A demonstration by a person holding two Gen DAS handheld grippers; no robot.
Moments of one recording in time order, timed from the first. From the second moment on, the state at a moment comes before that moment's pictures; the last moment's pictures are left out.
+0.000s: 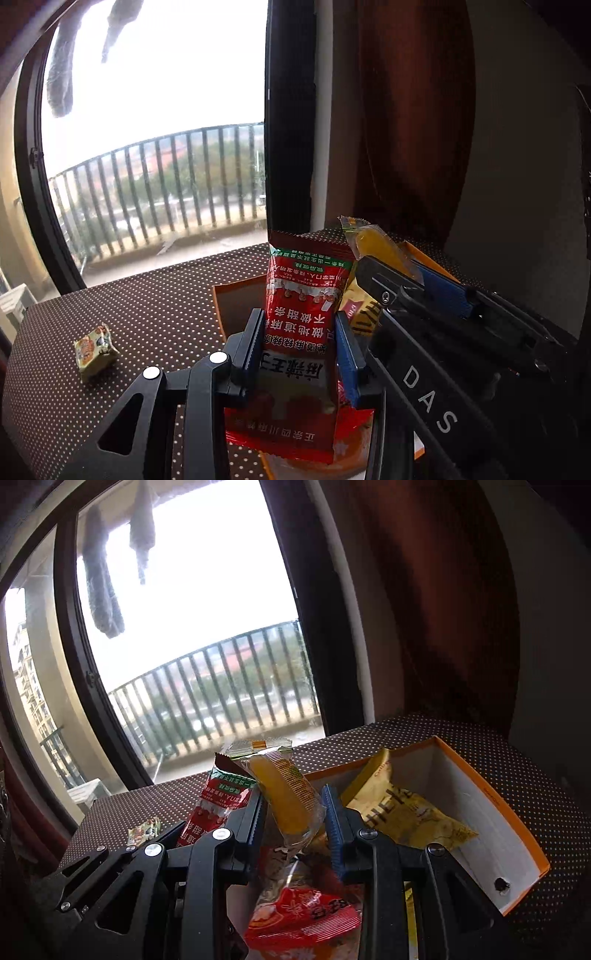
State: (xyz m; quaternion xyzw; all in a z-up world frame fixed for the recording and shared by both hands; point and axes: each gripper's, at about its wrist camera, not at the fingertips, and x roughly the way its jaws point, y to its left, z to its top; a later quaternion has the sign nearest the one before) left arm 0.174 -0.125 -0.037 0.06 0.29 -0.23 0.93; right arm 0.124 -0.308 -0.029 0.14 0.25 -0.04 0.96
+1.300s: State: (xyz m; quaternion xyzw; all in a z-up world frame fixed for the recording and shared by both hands) left arm 0.232 -0.141 -0.075 0.12 0.35 -0.17 0.91; right arm 0.117 -0.343 -0.086 0.19 0.31 -0.06 0.93
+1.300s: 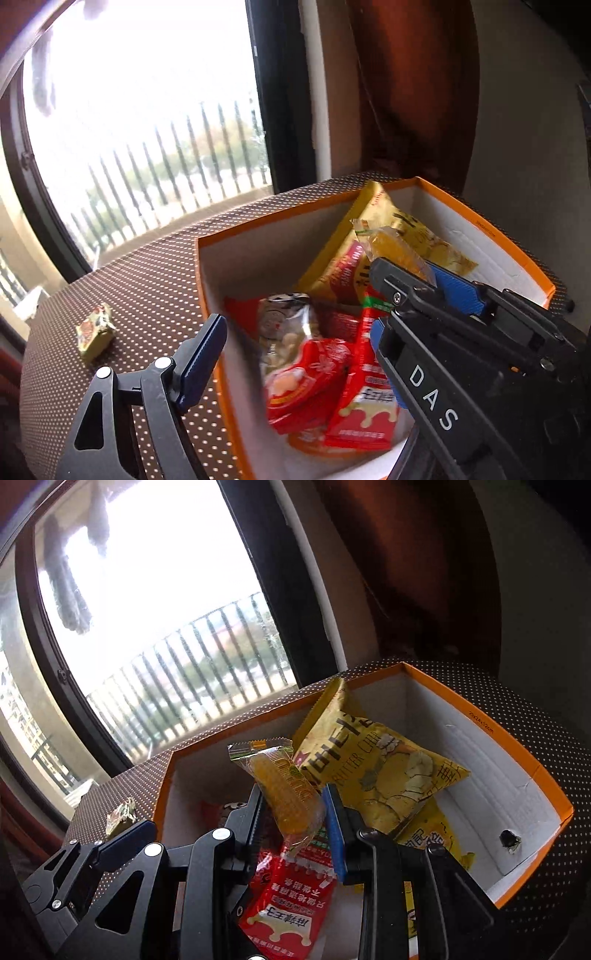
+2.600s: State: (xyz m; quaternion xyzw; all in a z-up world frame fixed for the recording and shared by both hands) left arm 0.166 -0.148 -0.072 0.10 0.35 -0.16 0.92; right arm 0.090 -0.325 -0.081 0.17 0.32 -0.10 0.93
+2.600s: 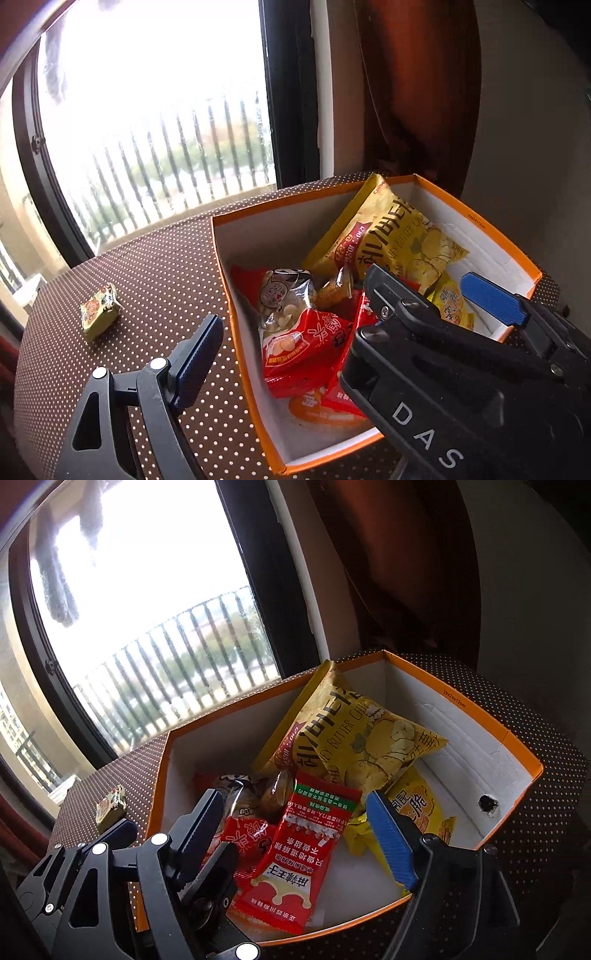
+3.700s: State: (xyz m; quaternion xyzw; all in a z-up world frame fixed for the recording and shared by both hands) left arm 0.111 -0.028 -0.031 0.02 0.27 -0.12 0.95; right arm 0.062 -0.197 -0.028 0.07 0.27 -0.06 0.96
